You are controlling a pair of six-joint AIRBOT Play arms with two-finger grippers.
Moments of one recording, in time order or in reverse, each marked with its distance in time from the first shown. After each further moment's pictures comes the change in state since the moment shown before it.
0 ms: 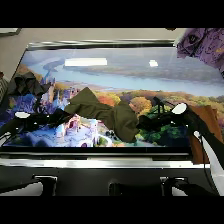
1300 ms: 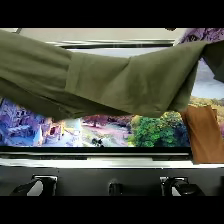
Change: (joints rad) left arm 0.161 0.527 1.206 0.612 -0.379 -0.383; right arm 0.000 0.473 0.870 -0.311 0.150 0.082
